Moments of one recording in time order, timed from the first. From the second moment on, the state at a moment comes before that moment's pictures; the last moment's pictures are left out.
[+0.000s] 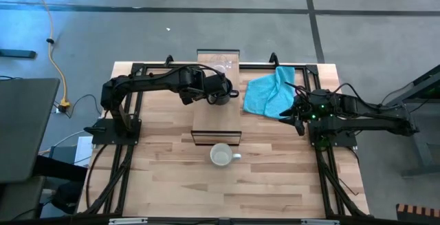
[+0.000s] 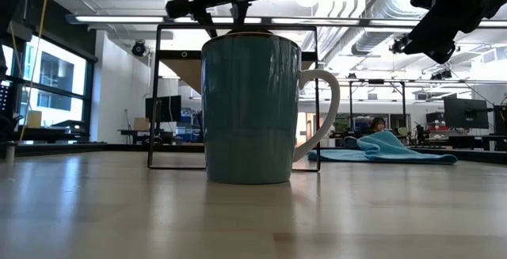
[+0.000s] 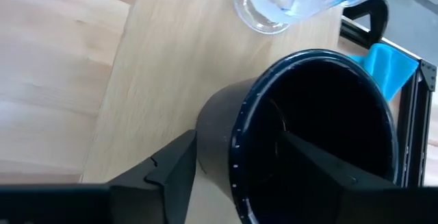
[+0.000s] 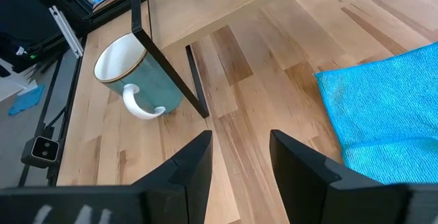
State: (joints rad) left arm 0.23 1.81 1.81 -1.22 -0.46 -1.68; right arm -0.15 0.48 0.54 -0.61 -0.13 0.37
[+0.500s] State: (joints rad) left arm 0.24 1.81 1.81 -1.18 -0.47 -1.67; right arm -0.15 0.48 0.54 -0.61 -0.13 0.38
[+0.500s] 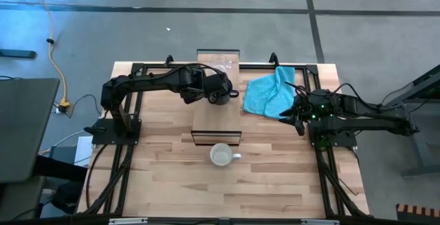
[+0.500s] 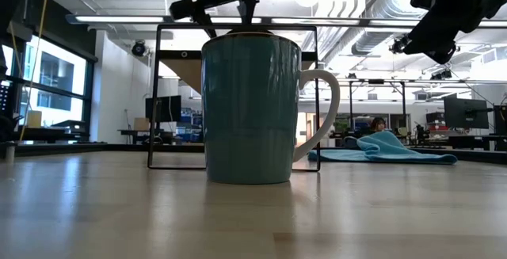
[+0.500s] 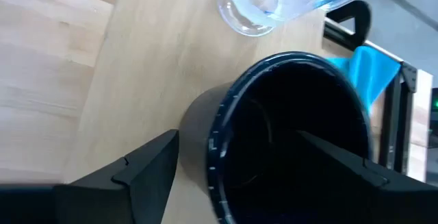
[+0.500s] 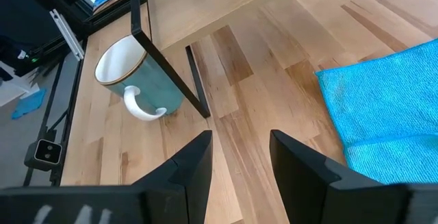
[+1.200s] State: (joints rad) left arm 0.24 1.61 1.81 -1.18 -0.54 -1.54; right arm -0.15 0.48 0.54 -0.61 -0.13 0.40
